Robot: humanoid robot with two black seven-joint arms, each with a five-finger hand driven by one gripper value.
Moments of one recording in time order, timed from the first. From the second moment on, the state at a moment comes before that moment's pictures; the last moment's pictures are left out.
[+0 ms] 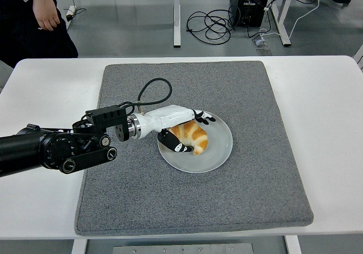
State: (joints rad) left arm -1.17 0.21 0.19 -0.98 1.08 0.22 -0.35; right arm 0.01 0.00 -0.01 0.23 -0.10 -0.05 0.22
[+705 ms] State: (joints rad) left arm -1.20 0.28 0.05 -0.98 0.76 0.14 -0.35; right arm 0.01 0.00 -0.01 0.23 -0.10 -0.05 0.22
